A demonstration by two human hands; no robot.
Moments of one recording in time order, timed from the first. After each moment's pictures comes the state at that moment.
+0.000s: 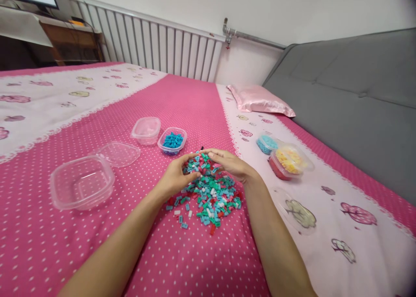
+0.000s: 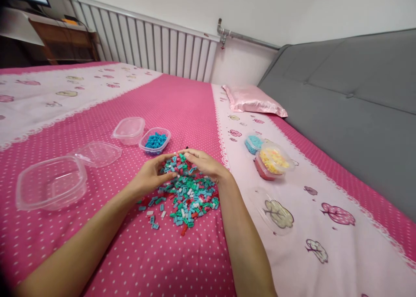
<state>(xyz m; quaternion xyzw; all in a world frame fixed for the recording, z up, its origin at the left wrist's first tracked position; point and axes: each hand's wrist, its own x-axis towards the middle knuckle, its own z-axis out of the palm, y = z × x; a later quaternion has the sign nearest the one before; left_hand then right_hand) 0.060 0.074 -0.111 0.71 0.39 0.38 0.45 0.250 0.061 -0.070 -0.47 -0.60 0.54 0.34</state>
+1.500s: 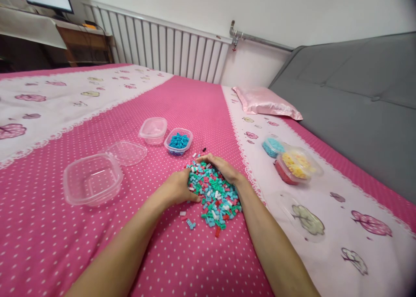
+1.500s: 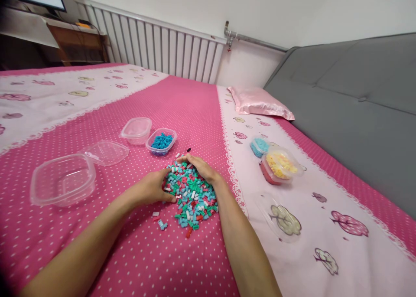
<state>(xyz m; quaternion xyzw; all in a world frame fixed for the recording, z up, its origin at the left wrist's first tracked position) 0.045 0.054 -0.097 0.79 0.53 0.08 0.30 0.241 0.098 -0.133 -0.37 -0.66 0.53 0.38</state>
